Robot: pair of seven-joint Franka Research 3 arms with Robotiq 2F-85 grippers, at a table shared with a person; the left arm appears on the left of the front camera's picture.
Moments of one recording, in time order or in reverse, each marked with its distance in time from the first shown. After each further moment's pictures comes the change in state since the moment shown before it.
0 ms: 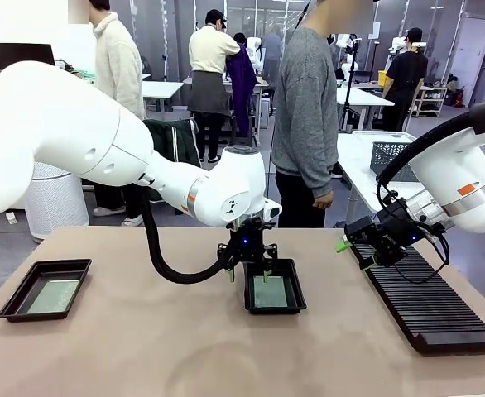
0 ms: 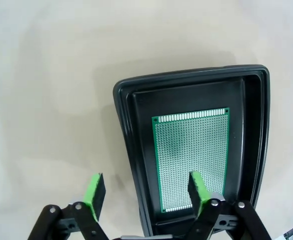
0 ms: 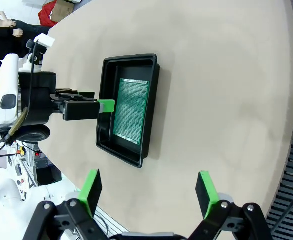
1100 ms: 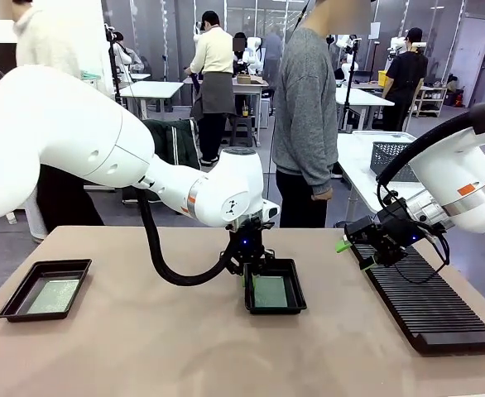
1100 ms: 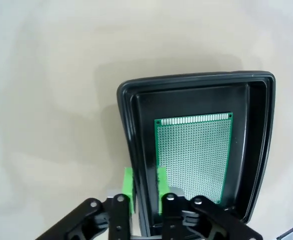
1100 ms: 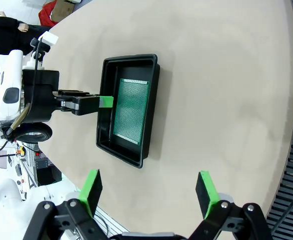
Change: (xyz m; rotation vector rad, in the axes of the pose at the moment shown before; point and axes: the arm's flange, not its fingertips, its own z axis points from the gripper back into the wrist) left arm 0.003 0.002 -0.004 -0.014 0.020 0.044; right arm 0.000 0.000 0.000 0.000 0.000 0.000
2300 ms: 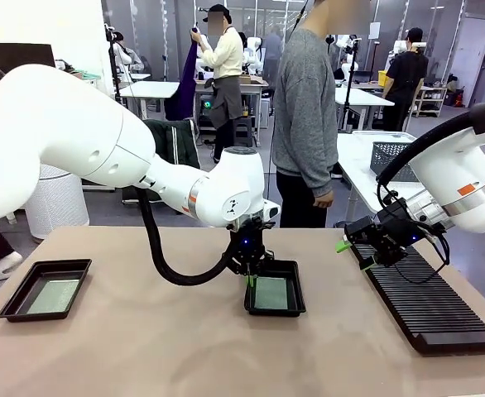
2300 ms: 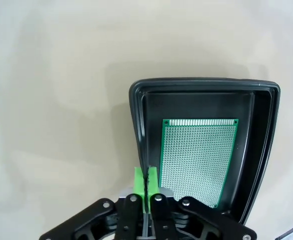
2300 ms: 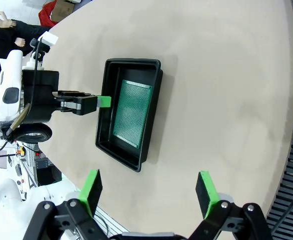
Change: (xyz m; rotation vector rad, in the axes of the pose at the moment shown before) left arm 0.000 -0.001 0.001 0.004 0.002 0.010; right arm 0.000 0.000 0.000 0.000 0.000 0.000
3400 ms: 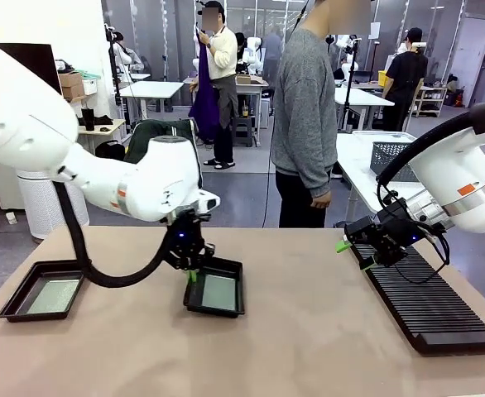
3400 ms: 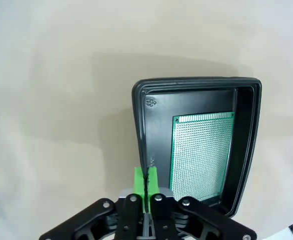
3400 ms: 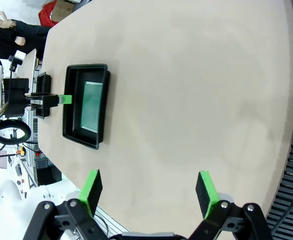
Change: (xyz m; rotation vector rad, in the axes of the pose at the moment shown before) left arm -0.026 0.141 0.037 0.012 -0.014 0.061; right arm 0.000 0.000 0.000 0.000 0.000 0.000
